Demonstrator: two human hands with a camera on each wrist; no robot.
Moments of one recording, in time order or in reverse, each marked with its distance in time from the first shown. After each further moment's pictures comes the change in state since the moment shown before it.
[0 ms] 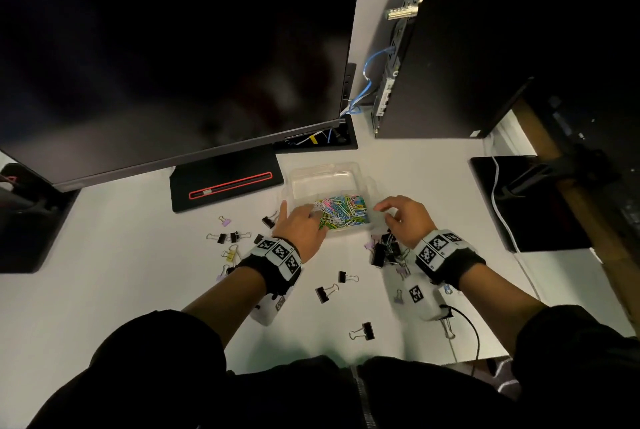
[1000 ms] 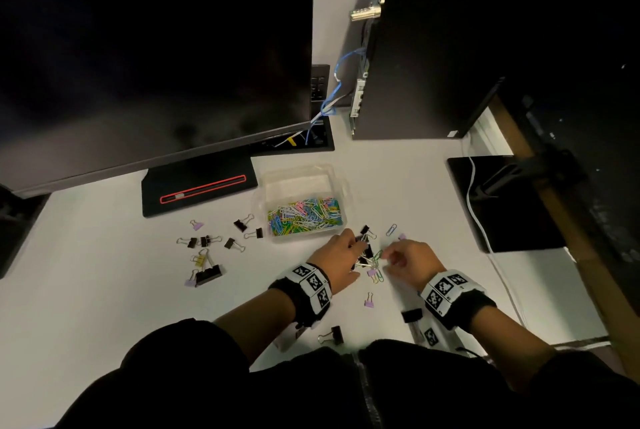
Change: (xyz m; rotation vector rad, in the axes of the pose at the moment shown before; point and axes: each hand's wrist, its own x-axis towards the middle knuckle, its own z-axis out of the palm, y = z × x) left_hand 0.005 0.100 0.031 -0.155 -0.064 0.309; right_hand -0.052 0.066 -0.013 -0.099 -0.188 0.139
